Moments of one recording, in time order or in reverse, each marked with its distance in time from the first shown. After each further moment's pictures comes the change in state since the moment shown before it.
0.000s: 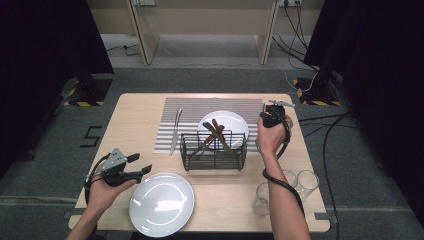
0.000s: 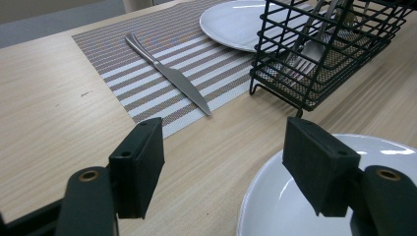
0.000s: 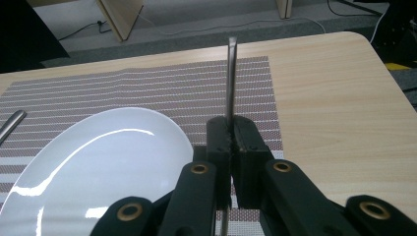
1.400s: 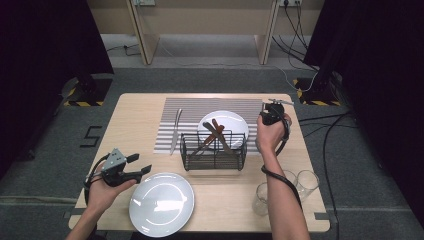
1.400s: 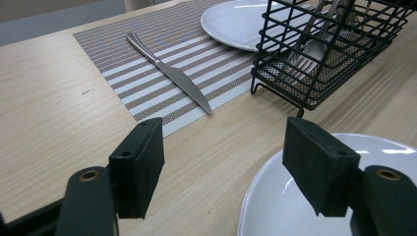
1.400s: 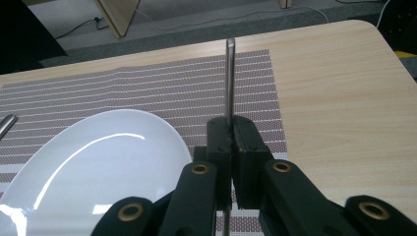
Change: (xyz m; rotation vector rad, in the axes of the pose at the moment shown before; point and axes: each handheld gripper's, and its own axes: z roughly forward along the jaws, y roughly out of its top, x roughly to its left) left arm 0.001 -0.002 0.000 0.001 -0.001 -0.004; right arm -0.004 0.004 0.015 0.030 0.003 0.030
